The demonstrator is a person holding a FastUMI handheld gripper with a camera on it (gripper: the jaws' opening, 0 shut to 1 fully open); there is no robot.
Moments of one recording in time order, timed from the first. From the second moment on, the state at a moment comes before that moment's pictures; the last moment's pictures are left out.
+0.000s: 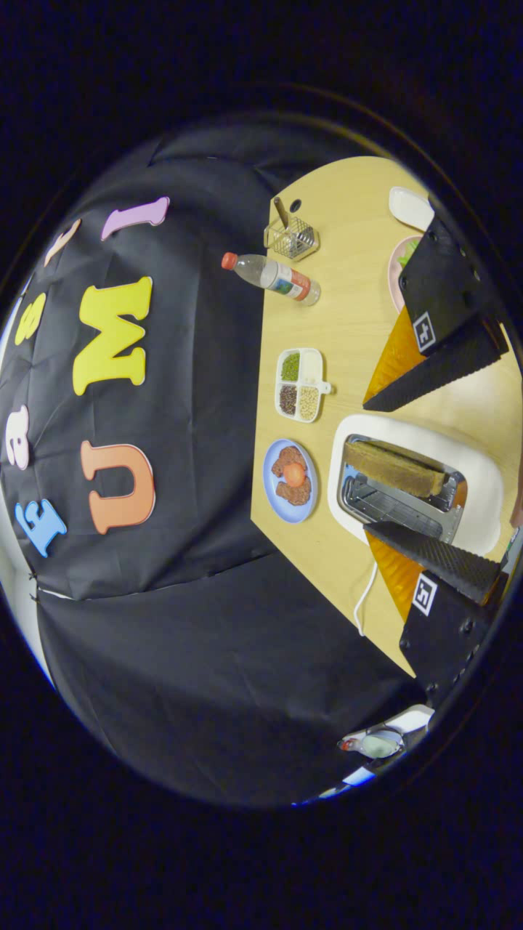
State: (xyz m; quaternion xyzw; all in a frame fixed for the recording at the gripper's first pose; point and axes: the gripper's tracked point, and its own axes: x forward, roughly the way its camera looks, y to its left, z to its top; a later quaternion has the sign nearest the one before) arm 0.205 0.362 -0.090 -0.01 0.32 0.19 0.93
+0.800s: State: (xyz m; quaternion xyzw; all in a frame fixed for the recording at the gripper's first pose) arm 0.194 0.366 -0.057 0.01 0.31 0.15 0.94
